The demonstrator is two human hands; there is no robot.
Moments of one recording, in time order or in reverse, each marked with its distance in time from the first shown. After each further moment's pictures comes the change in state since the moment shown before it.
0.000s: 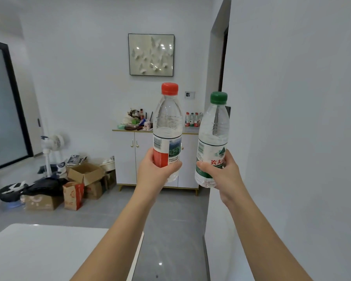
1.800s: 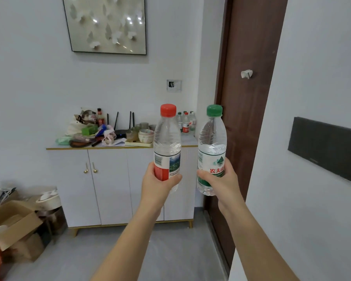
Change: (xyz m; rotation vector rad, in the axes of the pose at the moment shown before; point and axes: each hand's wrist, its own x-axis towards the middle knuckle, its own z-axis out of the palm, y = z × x) left_hand 0.664 -0.357 0.154 -0.050 -0.095 -0.193; right_hand 0.668 0.289 0.064 -0.063 0.194 0.059
